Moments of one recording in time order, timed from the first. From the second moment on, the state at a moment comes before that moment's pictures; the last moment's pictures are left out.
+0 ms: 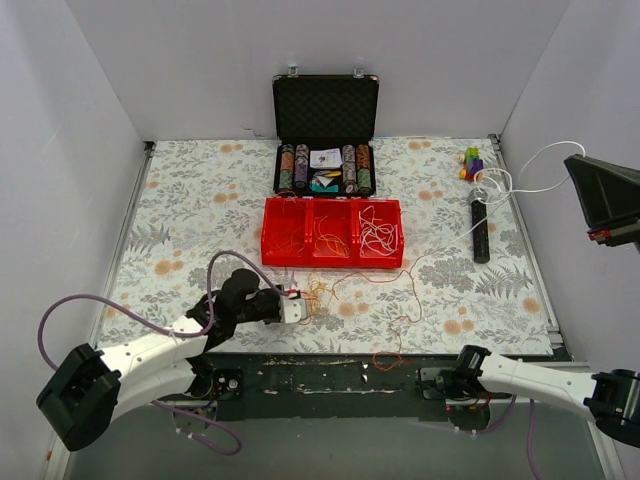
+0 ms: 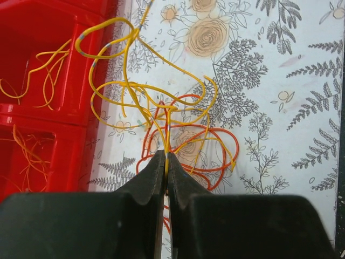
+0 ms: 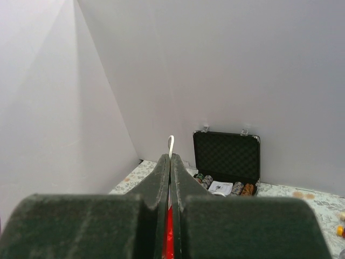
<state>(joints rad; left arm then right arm) -0.75 0.94 0.26 0.16 0.41 0.73 1.03 0.80 2.00 -0.74 0.47 0.06</state>
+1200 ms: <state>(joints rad) -0.90 1.22 0.60 0.45 0.71 0.10 1.04 0.78 1.63 -0.55 0.14 0.30</state>
